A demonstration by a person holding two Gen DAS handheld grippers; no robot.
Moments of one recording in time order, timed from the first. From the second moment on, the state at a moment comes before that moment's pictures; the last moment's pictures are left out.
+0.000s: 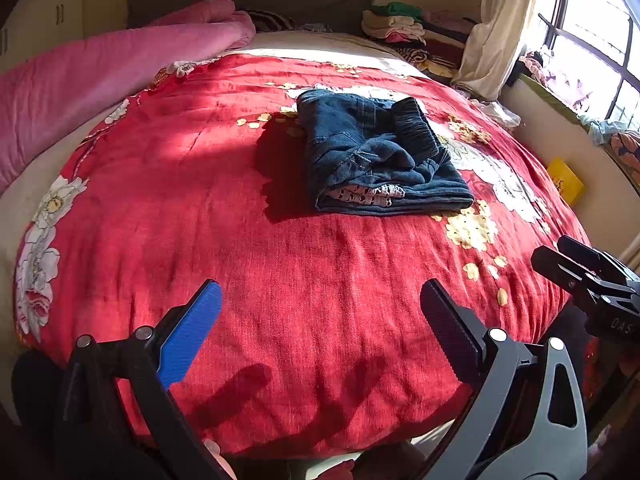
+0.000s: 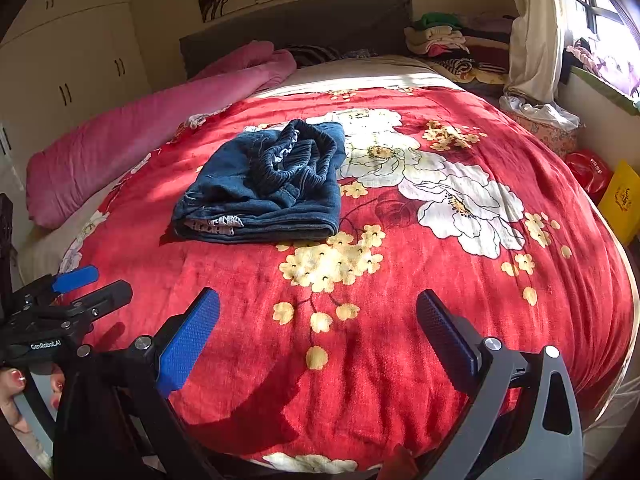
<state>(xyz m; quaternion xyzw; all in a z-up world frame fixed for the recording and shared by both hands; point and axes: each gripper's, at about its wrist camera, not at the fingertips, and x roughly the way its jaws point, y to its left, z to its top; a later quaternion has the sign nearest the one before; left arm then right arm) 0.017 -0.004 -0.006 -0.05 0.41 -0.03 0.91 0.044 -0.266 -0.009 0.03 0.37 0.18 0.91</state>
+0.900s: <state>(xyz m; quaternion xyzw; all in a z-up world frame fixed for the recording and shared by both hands) 0.017 -0.002 -0.006 -0.05 0.41 -0.02 0.91 0.043 -0.264 -0.009 0.02 0.37 0.18 0.91</state>
